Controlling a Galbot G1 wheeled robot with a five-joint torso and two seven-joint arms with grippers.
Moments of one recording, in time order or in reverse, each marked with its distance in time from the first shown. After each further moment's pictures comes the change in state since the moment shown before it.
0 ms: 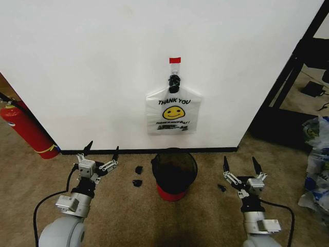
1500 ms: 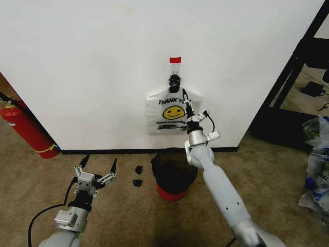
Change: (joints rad) left arm 0.093 -0.037 -0.024 0.023 0.082 -0.064 0.008; right arm 0.951 0.058 -0.378 -0.724 1.219 -0.153 -0.494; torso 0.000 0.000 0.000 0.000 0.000
